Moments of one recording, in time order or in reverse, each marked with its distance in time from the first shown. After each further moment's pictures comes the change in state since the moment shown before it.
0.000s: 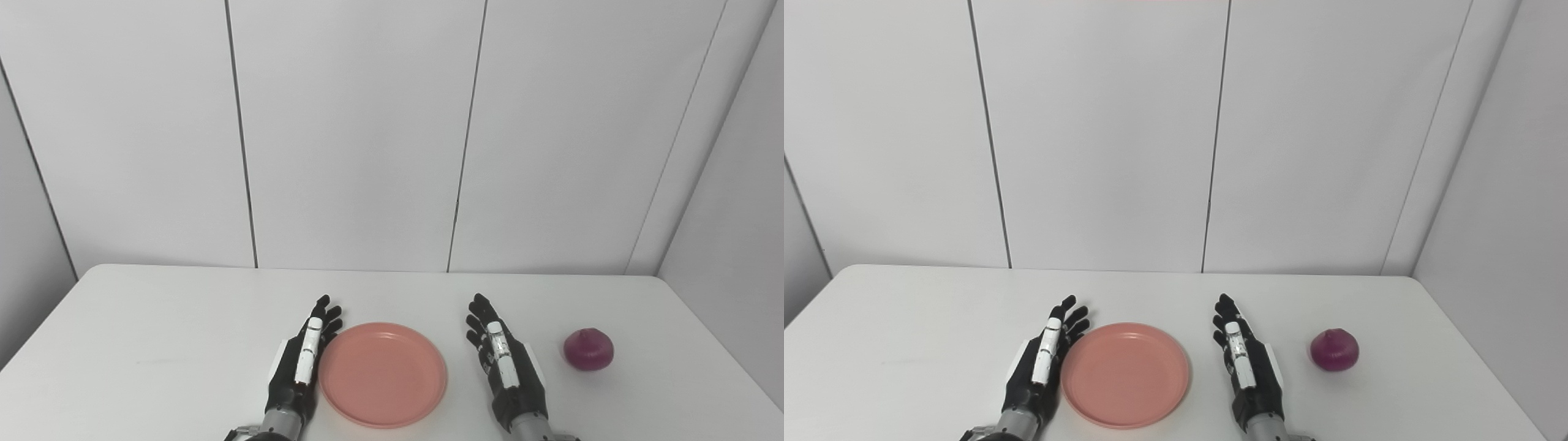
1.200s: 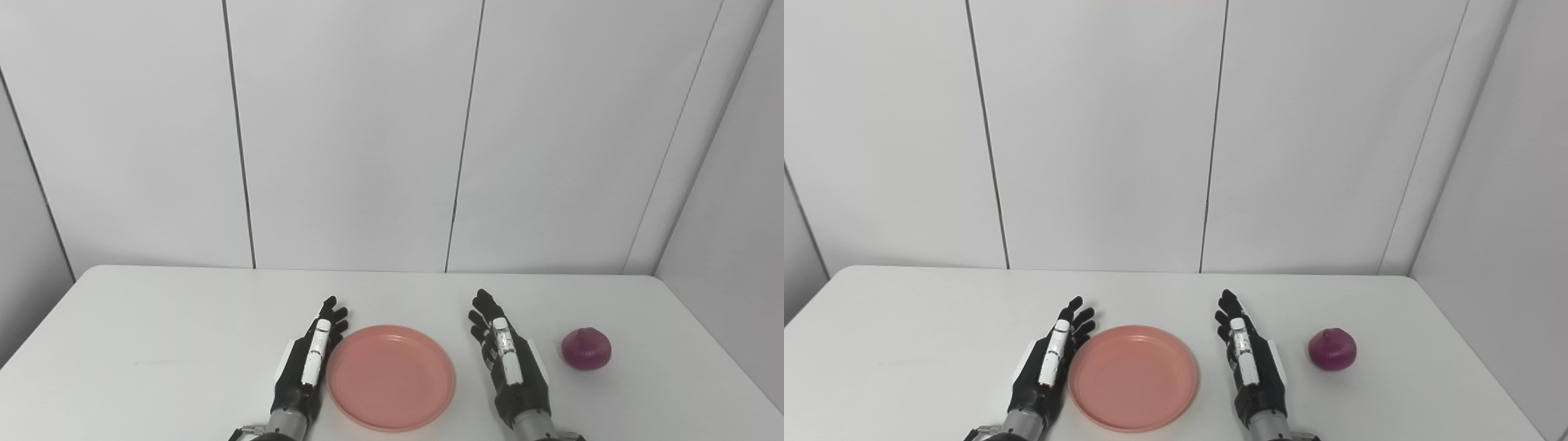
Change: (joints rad) left arm -0.016 0.008 -0.004 0.034 0.019 -0.032 -0.001; right arm 0.000 -0.006 -0.012 -0.024 -0.001 0.000 -0.002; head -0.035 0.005
